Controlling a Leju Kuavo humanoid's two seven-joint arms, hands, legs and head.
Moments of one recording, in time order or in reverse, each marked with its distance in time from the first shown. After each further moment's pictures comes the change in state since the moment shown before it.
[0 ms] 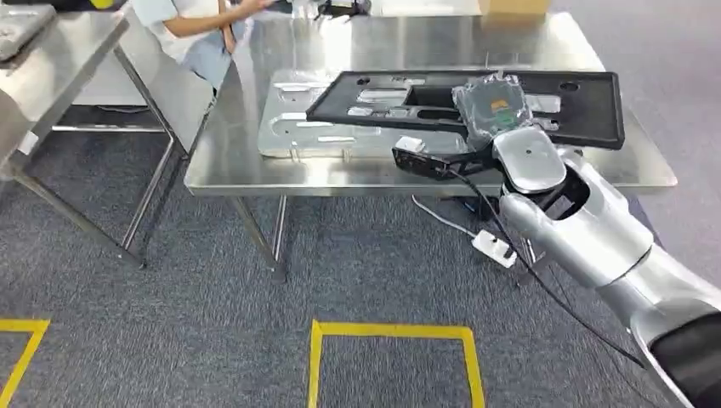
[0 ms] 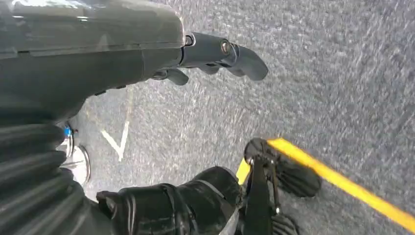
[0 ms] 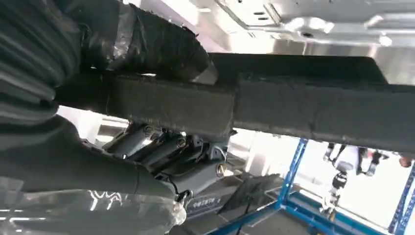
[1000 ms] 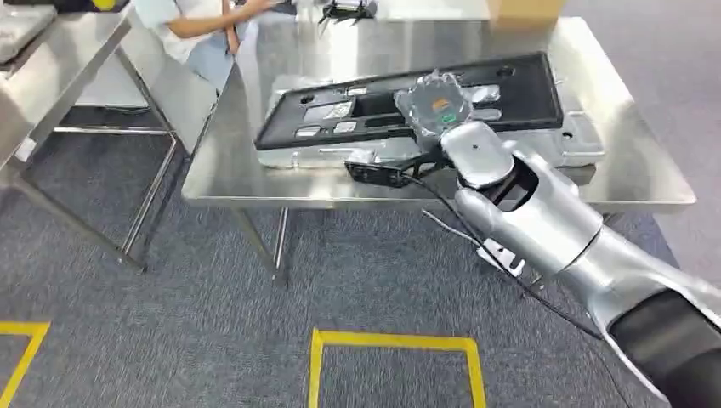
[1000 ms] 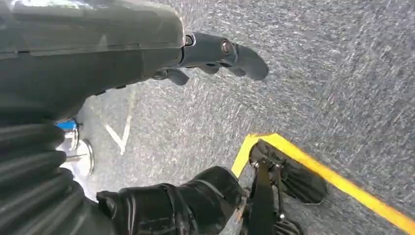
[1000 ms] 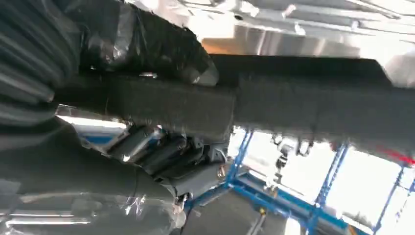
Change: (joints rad) left arm -0.005 -0.001 0.000 0.000 0.008 0.004 0.031; right arm -0.078 0.151 0.100 0.135 0.023 -0.026 -0.116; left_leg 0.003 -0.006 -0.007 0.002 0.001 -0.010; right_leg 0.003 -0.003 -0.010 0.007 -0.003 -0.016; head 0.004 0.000
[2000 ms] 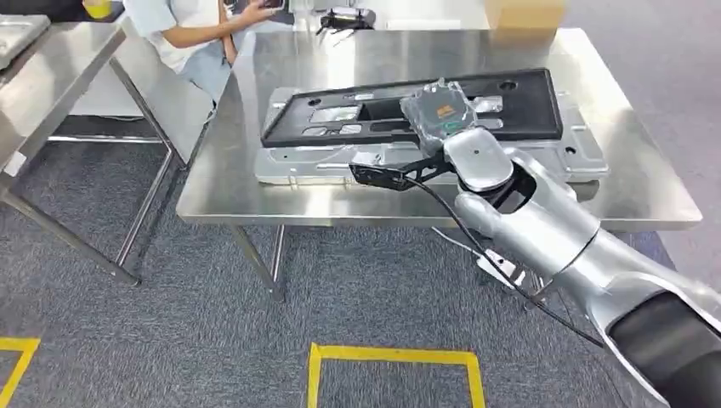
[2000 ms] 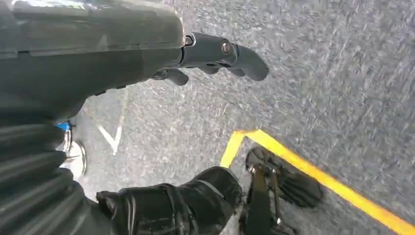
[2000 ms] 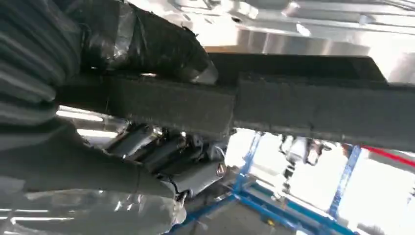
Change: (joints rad) left arm 0.004 0.000 0.000 0.000 -0.012 0.020 -0.021; right arm 0.013 -0.016 0.013 0.037 -0.041 -0.043 0.043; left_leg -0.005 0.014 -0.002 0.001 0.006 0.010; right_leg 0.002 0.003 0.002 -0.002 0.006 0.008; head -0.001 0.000
